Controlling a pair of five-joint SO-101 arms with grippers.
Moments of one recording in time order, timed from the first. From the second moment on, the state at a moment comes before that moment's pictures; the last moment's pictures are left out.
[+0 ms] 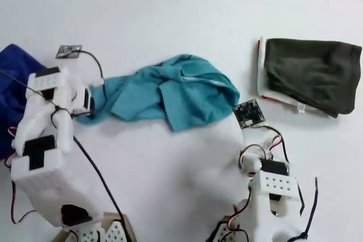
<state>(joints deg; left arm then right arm) -22.9 18.9 13.7 63.2 -10.6 5.5 -51.6 84.3 39.1 30.4</state>
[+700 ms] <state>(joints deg) -22.2 24.0 7.4 67.8 -10.6 5.5 -51.6 84.3 39.1 30.4</state>
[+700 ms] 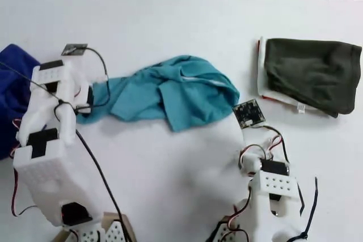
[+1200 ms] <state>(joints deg) -21.5 24.0 7.4 67.8 -10.5 -1.4 -51.6 57.8 62.2 27.0</state>
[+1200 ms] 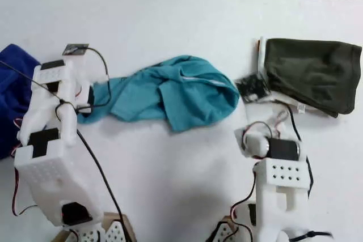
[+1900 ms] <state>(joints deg) -21.5 24.0 7.4 67.8 -10.5 -28.0 -17.8 31.6 69.0 20.6</state>
